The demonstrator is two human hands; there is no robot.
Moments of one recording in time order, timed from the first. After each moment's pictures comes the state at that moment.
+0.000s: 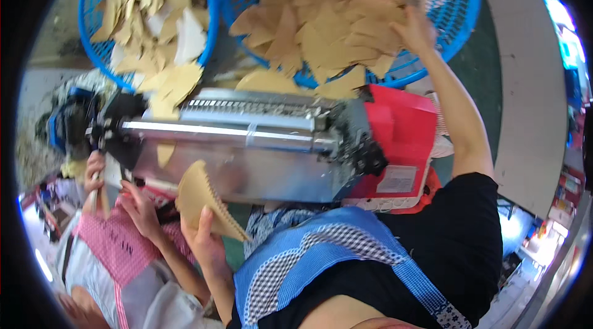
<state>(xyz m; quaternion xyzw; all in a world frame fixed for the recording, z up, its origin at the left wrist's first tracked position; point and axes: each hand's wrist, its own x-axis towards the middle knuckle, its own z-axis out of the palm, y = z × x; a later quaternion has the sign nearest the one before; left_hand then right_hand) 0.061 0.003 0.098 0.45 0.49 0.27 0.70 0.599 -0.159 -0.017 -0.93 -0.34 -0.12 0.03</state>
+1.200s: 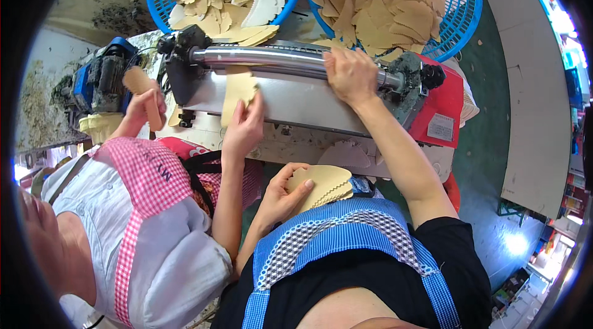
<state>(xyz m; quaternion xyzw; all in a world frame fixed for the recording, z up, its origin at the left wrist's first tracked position) -0.030 -0.008 0.051 0.59 0.27 0.01 0.76 0.249 -0.035 0.032 -0.83 -0.47 -0.19 0.23</state>
